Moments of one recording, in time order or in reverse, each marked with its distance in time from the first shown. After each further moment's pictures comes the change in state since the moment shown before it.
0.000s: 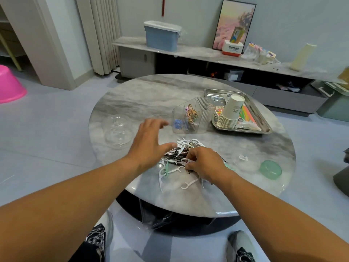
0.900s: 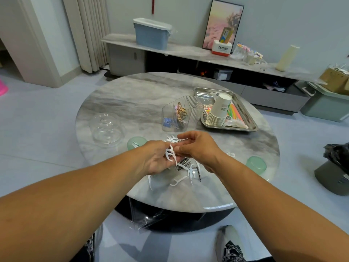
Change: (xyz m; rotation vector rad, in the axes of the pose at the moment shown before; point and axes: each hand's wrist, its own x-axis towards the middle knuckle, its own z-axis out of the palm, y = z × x) left_hand 0.001 0.057 0.027 -1.367 -0.412 -0.996; right_hand -0.015 -0.018 -0.038 1.001 -0.036 0.129
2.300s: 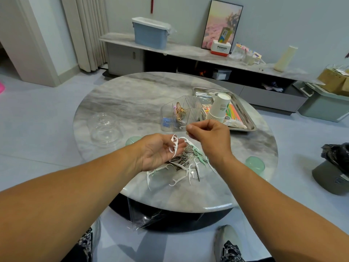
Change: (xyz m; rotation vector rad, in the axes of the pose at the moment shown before) left_hand -0.002 0.011 -0.004 -0.031 -0.133 0.055; right_hand -0.004 -0.011 -0.015 0.149 0.350 -0.301
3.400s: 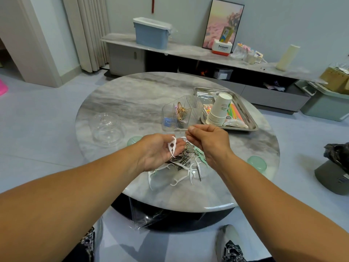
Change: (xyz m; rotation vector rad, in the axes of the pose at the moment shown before) left_hand -0.004 0.001 0.006 0.003 0.075 0.052; right_hand -0.001 -0.003 0.006 0.344 -0.001 0.323
